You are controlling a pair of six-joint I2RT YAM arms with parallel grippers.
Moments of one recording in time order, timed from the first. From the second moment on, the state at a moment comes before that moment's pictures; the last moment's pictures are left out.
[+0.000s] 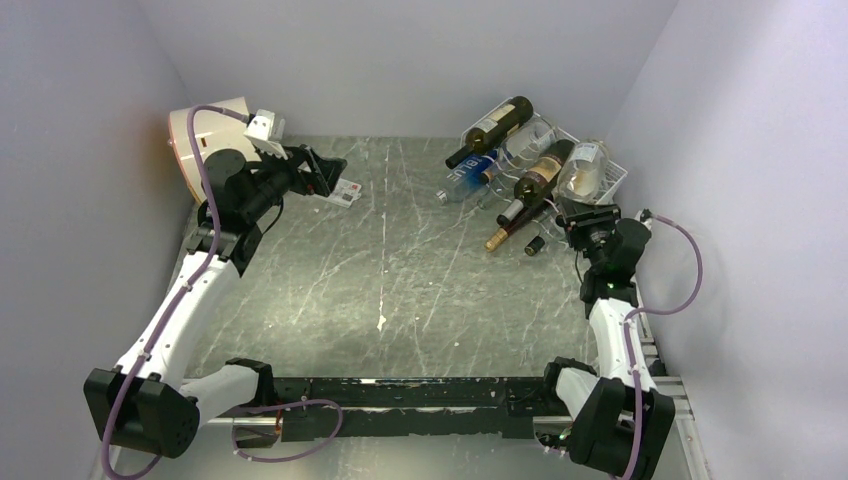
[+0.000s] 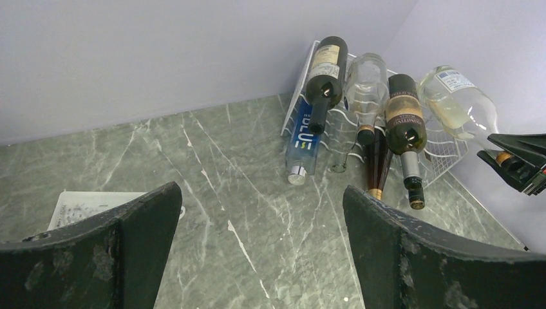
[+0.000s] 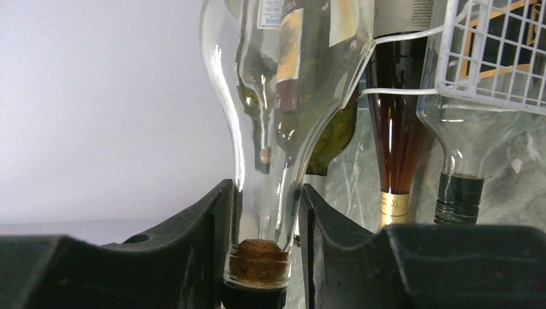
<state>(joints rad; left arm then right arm) -0.22 1.10 1.01 0.09 0.35 -0.28 -0.30 0.96 0.52 0.25 -0.30 1.15</state>
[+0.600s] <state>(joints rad) -0.22 1.12 1.01 0.09 0.35 -0.28 -0.30 0.98 0.64 0.21 -0.38 1.15</state>
